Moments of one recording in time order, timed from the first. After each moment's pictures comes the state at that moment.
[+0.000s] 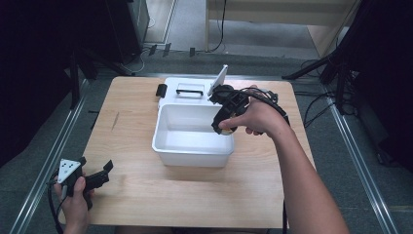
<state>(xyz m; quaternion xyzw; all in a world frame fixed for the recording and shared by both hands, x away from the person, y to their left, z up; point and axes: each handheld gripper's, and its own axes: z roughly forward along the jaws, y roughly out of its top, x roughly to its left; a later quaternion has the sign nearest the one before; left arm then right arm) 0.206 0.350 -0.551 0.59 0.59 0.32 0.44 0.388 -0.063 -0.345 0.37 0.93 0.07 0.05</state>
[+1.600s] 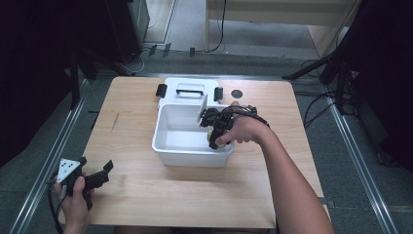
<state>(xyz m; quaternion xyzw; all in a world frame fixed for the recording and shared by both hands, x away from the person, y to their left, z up) 0.207 0.351 -0.552 0.59 0.59 0.32 0.44 0.394 -0.042 -0.430 0.20 0.98 0.03 0.05</state>
